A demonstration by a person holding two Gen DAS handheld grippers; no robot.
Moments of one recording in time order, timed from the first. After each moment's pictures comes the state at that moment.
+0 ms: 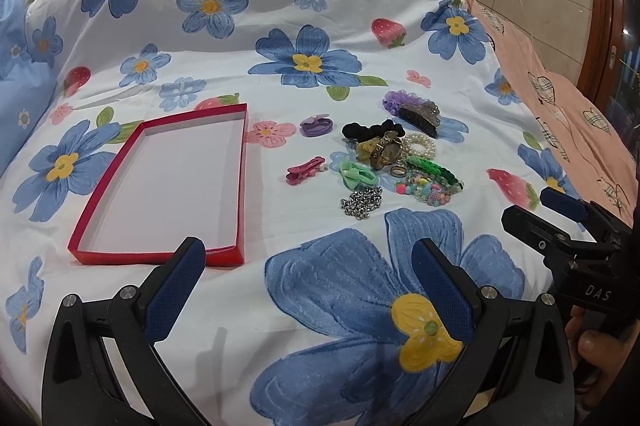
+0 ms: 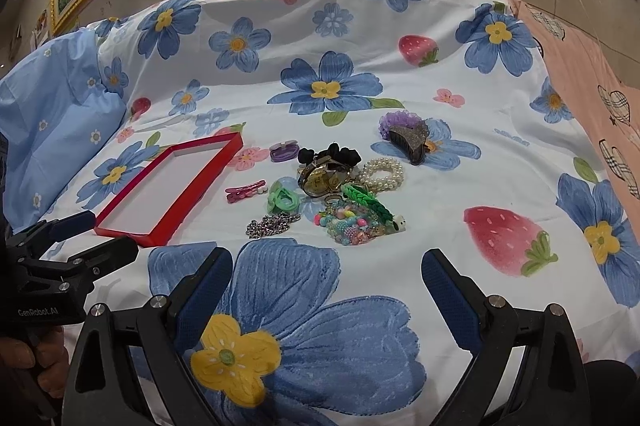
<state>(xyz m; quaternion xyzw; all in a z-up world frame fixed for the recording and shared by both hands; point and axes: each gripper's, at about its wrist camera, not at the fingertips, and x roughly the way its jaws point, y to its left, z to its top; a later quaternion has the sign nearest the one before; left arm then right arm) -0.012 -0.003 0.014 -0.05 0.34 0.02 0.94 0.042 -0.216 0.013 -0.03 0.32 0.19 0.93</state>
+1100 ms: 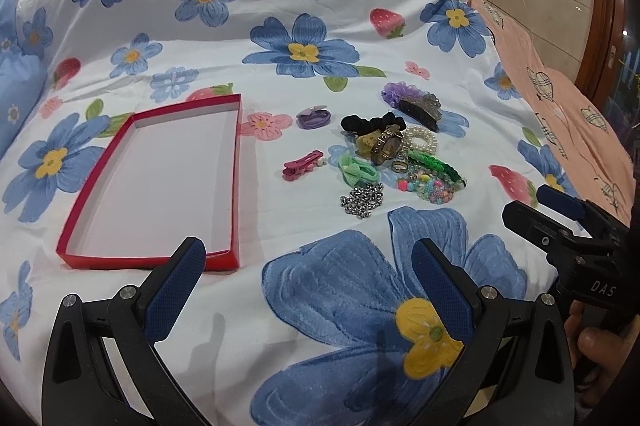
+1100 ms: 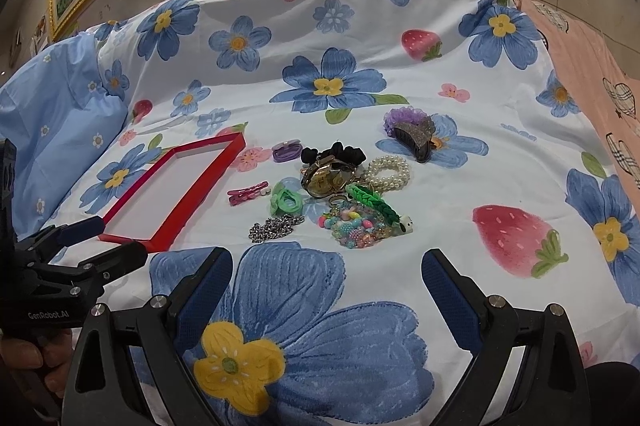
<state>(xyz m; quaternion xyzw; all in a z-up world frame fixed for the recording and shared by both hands) 0.008 0.002 -0.001 -0.06 0.36 0.01 0.93 0.056 -0.213 0.008 -0.02 0.33 0.20 0.92</state>
